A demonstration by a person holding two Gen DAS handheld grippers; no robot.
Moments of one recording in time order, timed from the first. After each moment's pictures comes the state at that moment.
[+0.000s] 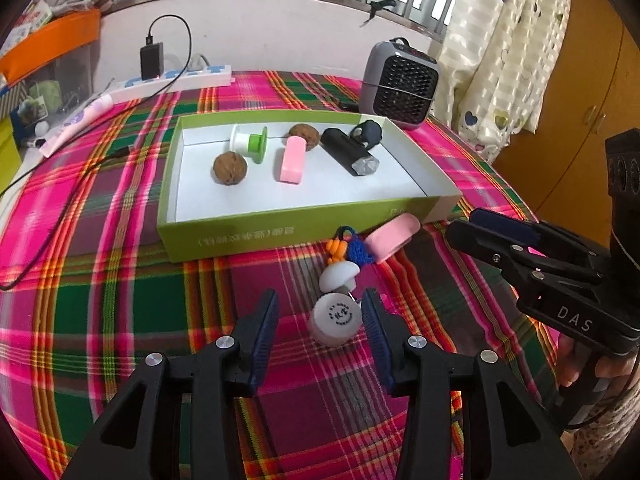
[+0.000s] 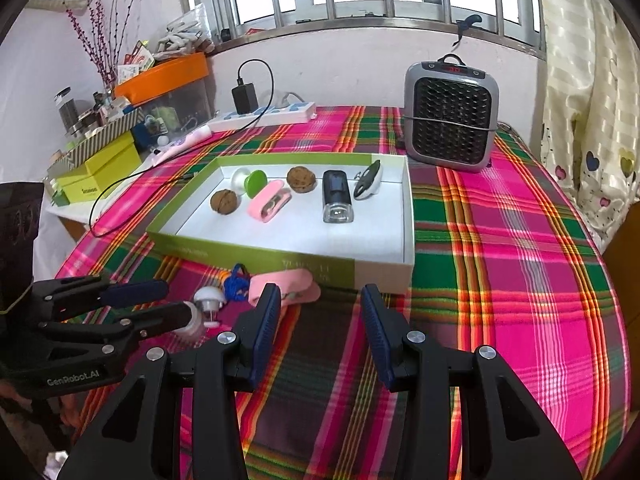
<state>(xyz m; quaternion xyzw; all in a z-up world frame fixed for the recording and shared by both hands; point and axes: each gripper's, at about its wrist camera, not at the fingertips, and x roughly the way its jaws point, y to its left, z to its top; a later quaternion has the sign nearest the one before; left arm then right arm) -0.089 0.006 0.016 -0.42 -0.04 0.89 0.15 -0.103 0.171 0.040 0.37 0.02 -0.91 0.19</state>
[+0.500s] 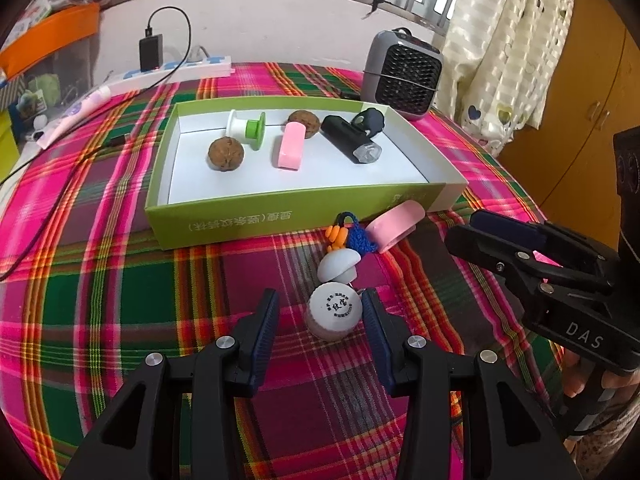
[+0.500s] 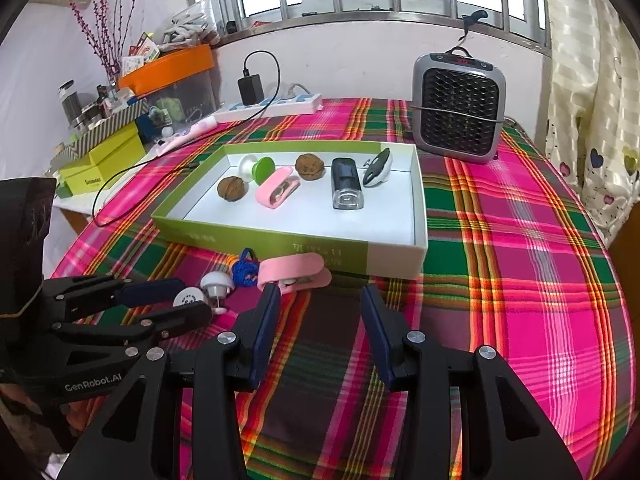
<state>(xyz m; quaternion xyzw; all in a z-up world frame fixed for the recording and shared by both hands) -0.090 0.010 0.006 -0.43 -0.04 0.89 0.15 -0.099 0.166 0.034 0.38 0.02 -0.90 0.20</state>
